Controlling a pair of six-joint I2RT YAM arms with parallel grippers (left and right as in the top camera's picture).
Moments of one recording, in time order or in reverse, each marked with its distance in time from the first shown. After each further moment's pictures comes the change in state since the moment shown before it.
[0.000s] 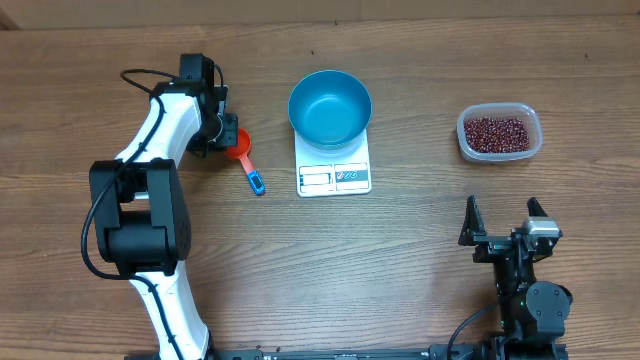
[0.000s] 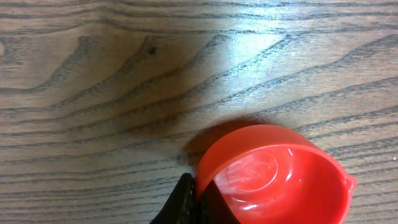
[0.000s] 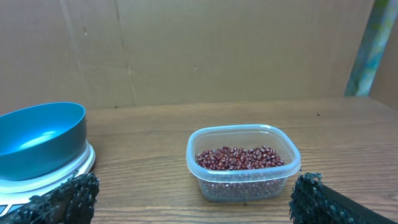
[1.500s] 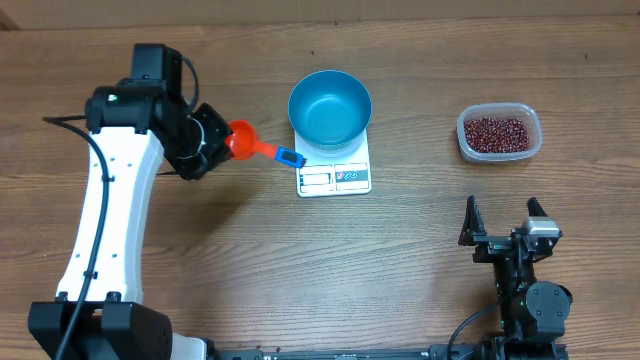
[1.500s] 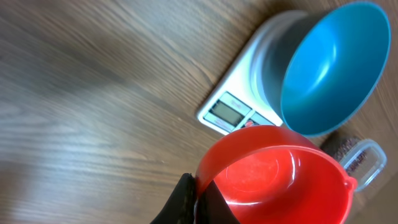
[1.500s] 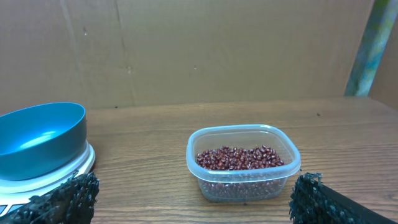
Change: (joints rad) left arm -0.020 -0.513 0.003 -0.458 0.289 -0.752; right arm 0.000 0.000 0.000 0.000 0.000 0.000
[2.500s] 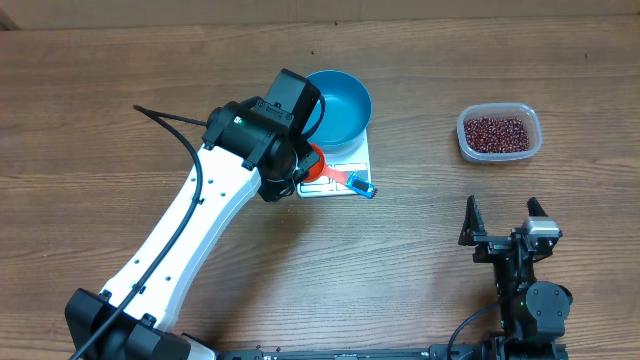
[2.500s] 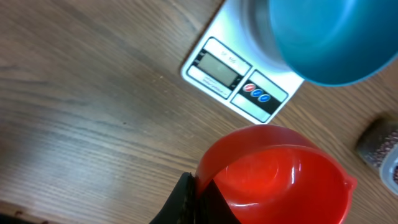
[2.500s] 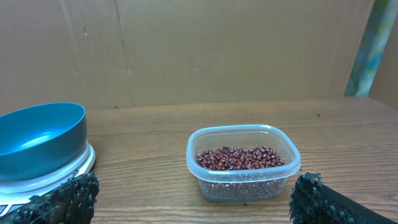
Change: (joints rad) left arm -0.471 0.000 0.000 0.003 -0.307 -0.396; right arm 0.000 0.000 0.000 0.000 0.000 0.000
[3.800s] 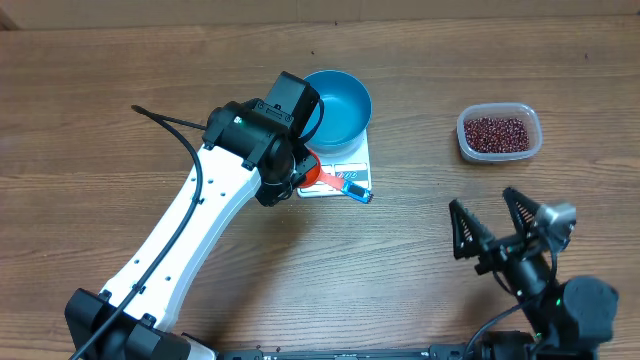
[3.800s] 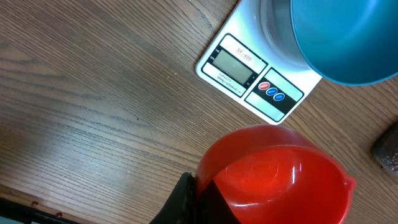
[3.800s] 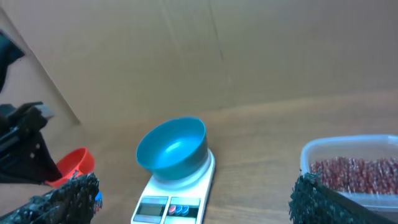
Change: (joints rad) left arm 0.000 0.000 0.000 -0.043 -0.011 -0.006; right arm 0.000 0.253 0.460 -0.296 -0.368 0.239
